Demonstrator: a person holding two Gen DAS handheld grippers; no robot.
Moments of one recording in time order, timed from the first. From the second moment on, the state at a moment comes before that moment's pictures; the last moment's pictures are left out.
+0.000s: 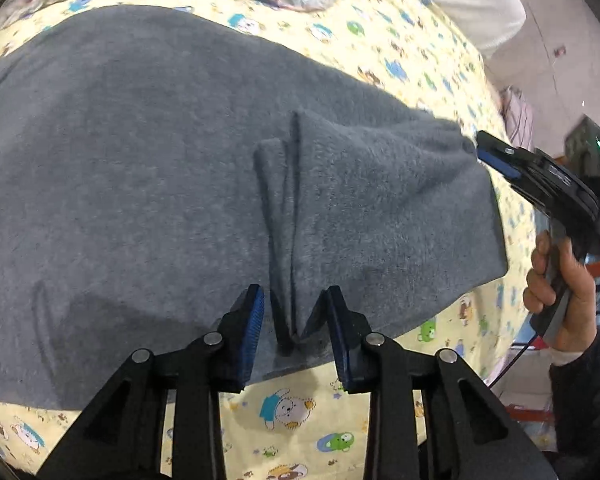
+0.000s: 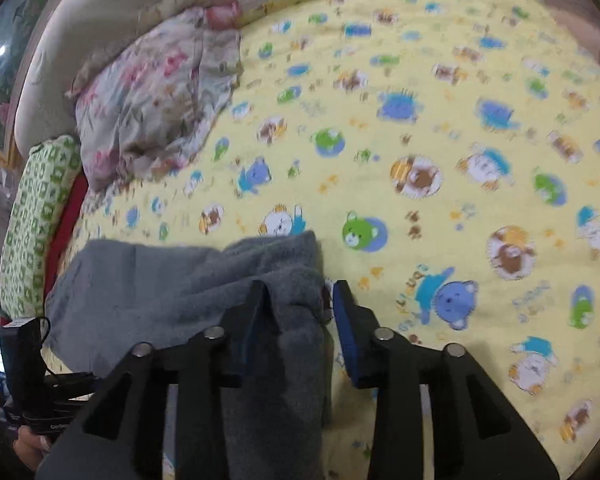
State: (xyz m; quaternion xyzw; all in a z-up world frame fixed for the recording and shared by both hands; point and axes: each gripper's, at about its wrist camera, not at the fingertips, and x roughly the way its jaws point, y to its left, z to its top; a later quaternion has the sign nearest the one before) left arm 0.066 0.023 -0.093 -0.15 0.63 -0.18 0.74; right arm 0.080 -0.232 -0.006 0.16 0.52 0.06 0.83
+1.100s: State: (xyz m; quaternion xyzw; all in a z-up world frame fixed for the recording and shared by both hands) left arm 0.001 0.151 -0.052 -0.30 0.56 -0.09 0.77; right arm 0.105 -0.002 0.003 0.12 0.56 0.33 0.75
